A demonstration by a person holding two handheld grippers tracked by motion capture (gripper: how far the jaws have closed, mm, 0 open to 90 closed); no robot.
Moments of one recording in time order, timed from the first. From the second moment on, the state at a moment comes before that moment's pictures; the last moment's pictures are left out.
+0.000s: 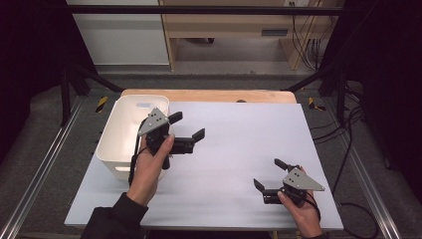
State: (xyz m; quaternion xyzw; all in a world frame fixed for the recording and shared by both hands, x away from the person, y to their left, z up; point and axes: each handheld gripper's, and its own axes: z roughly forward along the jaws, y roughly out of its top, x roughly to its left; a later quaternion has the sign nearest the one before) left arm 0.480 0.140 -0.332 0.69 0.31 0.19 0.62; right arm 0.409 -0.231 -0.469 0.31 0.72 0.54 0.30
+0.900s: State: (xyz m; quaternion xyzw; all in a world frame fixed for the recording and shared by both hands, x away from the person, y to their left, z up) left arm 0.447 0.099 -0.368 0.71 0.27 0.17 0.63; right arm 0.409 -0.231 -0.470 0.31 0.72 0.54 0.30
